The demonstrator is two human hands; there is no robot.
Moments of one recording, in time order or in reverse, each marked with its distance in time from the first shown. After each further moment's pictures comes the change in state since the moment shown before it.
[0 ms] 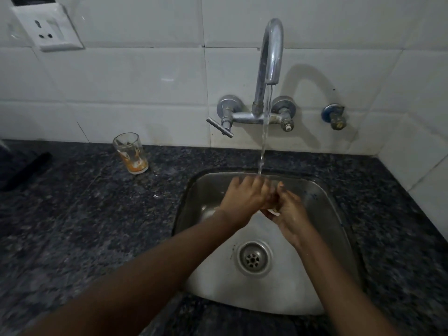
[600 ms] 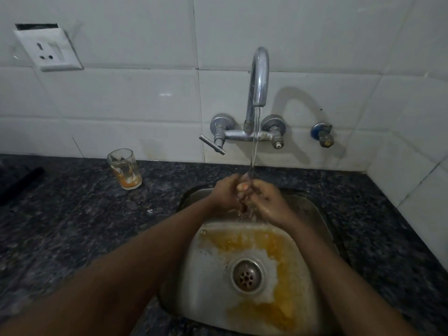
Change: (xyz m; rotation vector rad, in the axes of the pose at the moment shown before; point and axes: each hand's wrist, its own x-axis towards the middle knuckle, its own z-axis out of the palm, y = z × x) left_hand 0.044 -0.047 0.003 -0.863 -0.191 -0.468; right_hand 0.024 -0.041 0.020 -0.722 -0.307 -0.459
